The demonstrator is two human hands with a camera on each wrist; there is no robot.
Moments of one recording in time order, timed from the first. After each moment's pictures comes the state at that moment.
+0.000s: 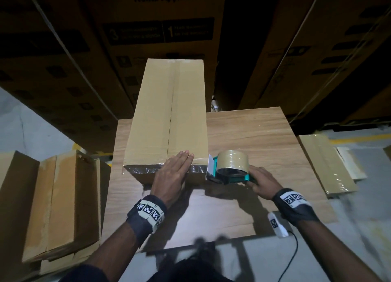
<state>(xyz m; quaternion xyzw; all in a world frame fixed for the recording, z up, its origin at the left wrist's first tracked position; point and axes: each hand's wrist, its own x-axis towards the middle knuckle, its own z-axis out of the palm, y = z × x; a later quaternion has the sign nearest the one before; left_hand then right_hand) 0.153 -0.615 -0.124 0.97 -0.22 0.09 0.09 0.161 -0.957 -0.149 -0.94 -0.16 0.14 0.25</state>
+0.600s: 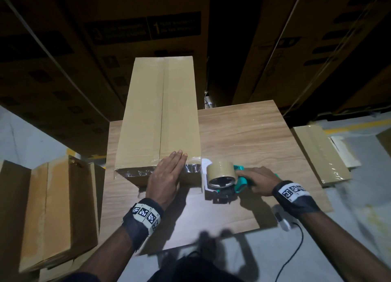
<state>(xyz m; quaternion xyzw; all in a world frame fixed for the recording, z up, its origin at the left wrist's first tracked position) 0.153 -0.619 -0.124 0.97 -0.22 0.10 0.10 0.166 -0.964 -0.137 -0.94 -0.18 0.27 0.08</state>
